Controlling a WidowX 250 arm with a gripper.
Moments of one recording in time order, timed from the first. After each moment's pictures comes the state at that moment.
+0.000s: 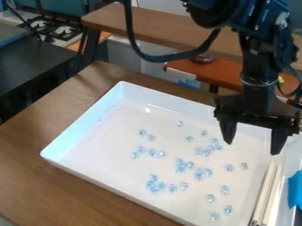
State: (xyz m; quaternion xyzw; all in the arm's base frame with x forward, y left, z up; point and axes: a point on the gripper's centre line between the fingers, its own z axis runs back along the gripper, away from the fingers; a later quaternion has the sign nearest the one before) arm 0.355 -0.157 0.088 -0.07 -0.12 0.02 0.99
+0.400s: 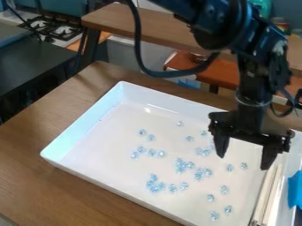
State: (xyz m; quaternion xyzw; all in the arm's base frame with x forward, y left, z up) arm 0.351 -0.157 0.059 -0.05 -0.10 0.02 0.99
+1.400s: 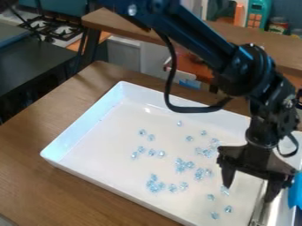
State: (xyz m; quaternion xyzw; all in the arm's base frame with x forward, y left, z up) arm 0.353 -0.176 0.005 -0.03 -0.09 0.02 1.00
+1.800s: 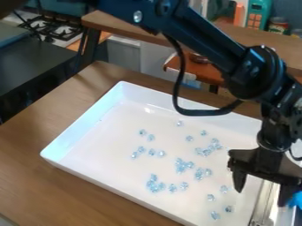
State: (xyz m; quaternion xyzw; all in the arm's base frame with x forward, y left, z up) arm 0.352 -0.192 0.008 -0.05 -0.09 0.02 0.99
